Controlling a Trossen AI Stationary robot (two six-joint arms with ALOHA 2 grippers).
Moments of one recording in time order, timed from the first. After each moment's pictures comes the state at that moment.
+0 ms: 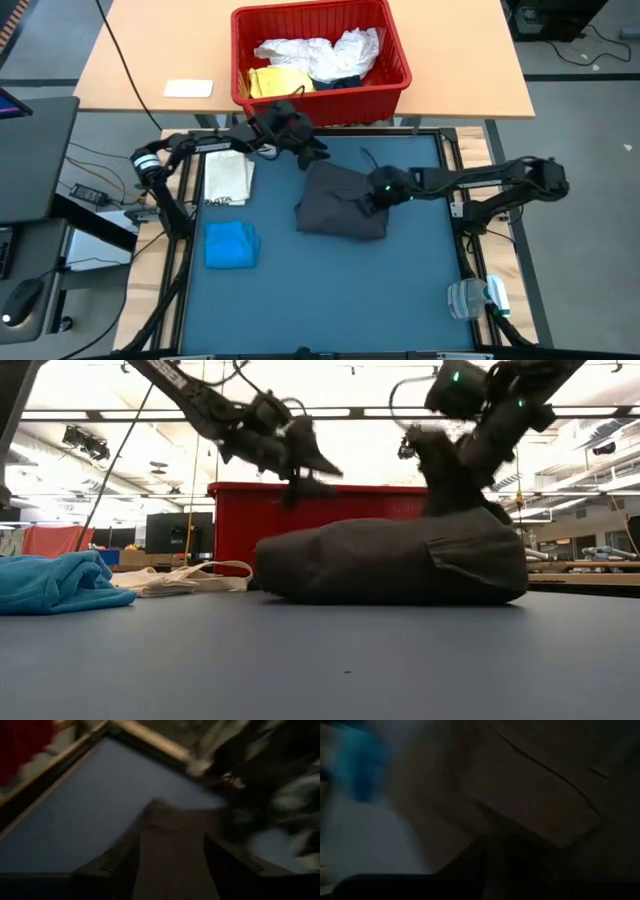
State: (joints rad) left arm 0.57 1.71 1.19 0.06 0.60 -0.20; right arm -0.17 1.34 0.73 -0.30 -0.03 0.90
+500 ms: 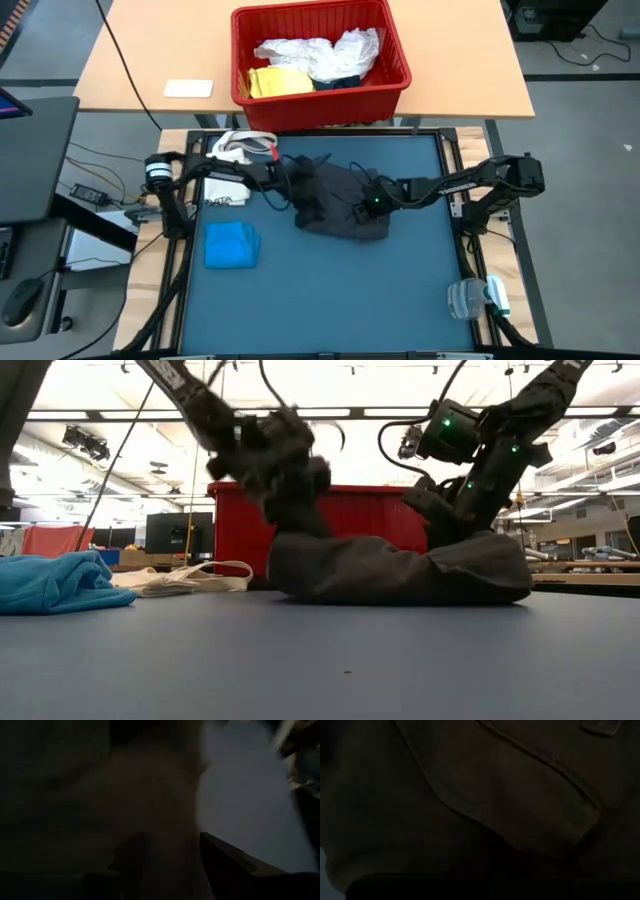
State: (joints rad) left arm 0.27 1.80 1.02 -0.04 0.49 -0.14; right arm -0.13 1.54 0.65 -0.12 0.08 0.85
